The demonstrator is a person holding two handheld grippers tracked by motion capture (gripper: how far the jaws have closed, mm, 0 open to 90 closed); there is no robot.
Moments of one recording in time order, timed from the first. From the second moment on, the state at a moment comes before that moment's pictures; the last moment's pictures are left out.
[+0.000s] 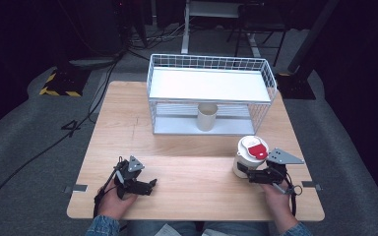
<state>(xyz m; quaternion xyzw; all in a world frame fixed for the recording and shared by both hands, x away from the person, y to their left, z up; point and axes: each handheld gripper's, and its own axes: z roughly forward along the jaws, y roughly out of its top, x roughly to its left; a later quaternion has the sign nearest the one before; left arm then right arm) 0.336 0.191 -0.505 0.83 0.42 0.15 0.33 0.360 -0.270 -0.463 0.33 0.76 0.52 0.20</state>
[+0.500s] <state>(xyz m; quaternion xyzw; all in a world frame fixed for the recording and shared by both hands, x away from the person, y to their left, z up) 0.337 0.191 -0.505 0.83 0.42 0.15 0.32 0.359 -0.271 -0.438 0.33 0.76 0.52 0.21</state>
